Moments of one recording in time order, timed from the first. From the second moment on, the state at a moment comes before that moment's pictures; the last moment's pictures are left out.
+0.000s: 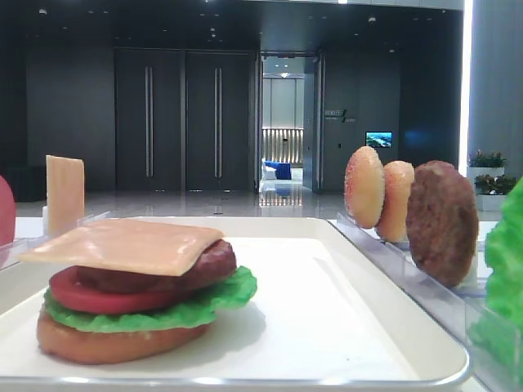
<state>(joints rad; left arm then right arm) 0.12 0.72 -0.92 0.01 1.24 0.08 -0.02 -0.01 -0.51 0.07 1.14 -0.08</state>
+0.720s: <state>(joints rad) 0.12 0.12 -0.54 0.01 1.22 0.07 -0.02 -0.01 -0.51 0.07 1.14 -0.08</state>
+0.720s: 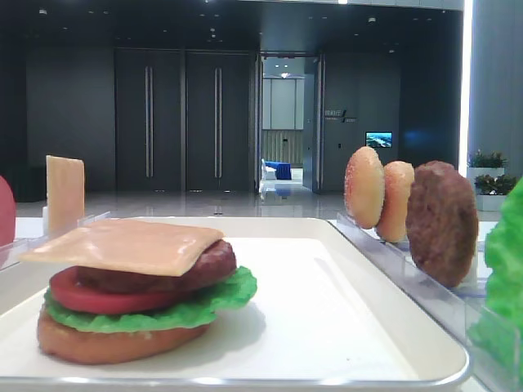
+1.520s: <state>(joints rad) 0.12 -0.02 -0.48 -0.01 1.13 0.07 -0.02 -0.01 -0.51 0.07 1.14 -0.08</state>
